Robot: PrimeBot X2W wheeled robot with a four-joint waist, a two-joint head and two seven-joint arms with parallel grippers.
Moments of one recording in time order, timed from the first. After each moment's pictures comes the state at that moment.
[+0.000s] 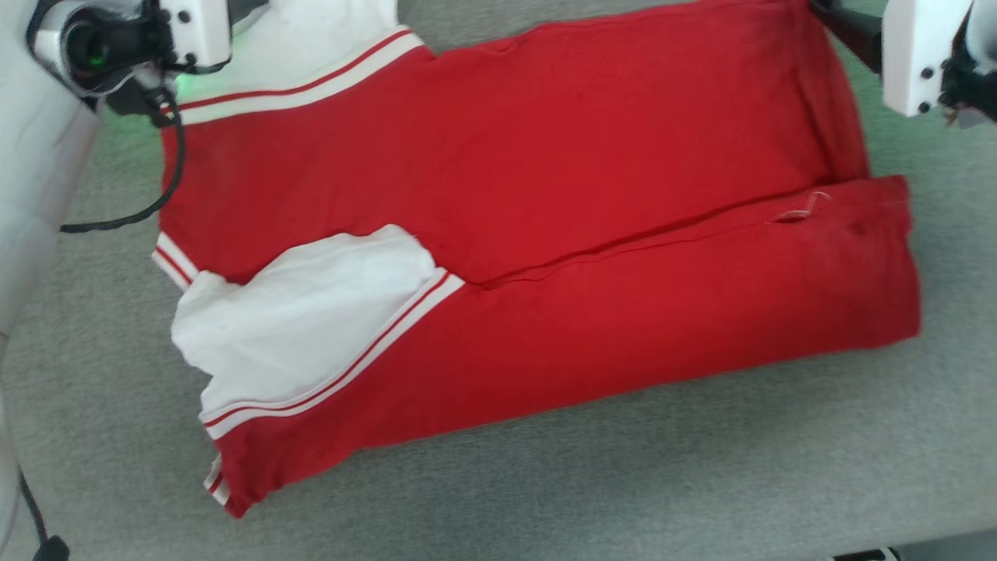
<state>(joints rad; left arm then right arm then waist) -1.45 0.50 -0.98 0.91 -1.23 -0.13 0.64 -1.20 -0.53 0.60 0.61 0.75 0.13 0.62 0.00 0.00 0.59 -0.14</state>
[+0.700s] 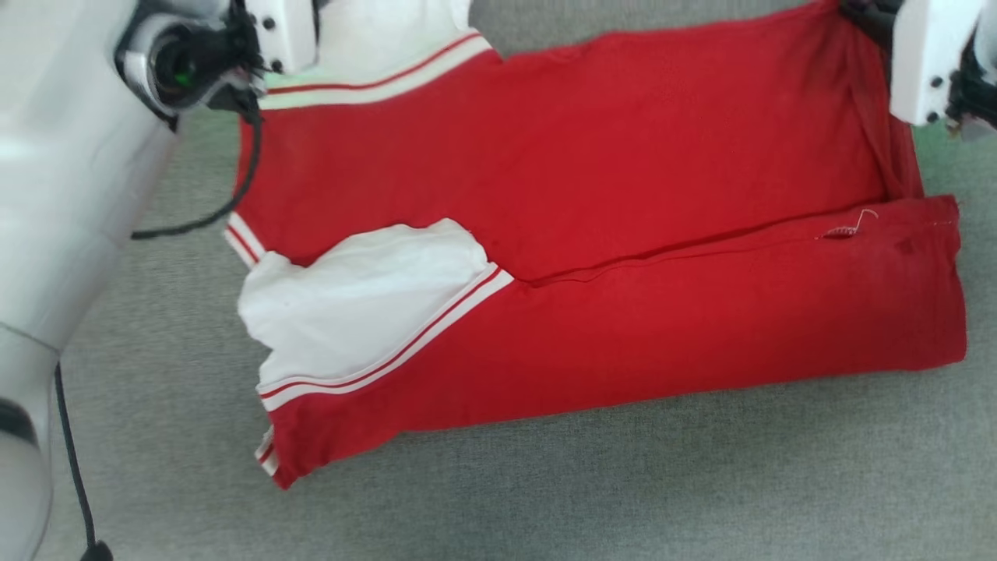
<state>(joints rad) -1.43 0.45 -1.01 0.80 -1.30 -0.13 0.49 -1.25 -0.57 0.77 0.71 0.92 0.13 0.53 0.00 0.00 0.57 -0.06</state>
